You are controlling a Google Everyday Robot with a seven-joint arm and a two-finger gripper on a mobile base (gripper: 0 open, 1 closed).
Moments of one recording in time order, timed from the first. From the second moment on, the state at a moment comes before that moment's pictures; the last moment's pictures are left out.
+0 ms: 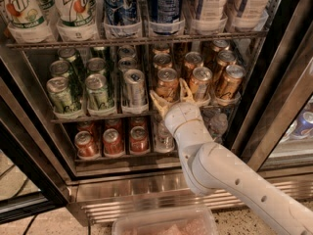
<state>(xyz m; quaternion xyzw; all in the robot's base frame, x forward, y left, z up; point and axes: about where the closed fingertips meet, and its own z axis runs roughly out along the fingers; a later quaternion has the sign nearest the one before) 0.612 -0.064 0.830 -0.19 0.66 -0.03 0.73</state>
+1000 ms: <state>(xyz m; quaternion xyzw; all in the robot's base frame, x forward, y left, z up) 0.618 -0.063 0.830 -0.19 0.66 -0.02 0.73</state>
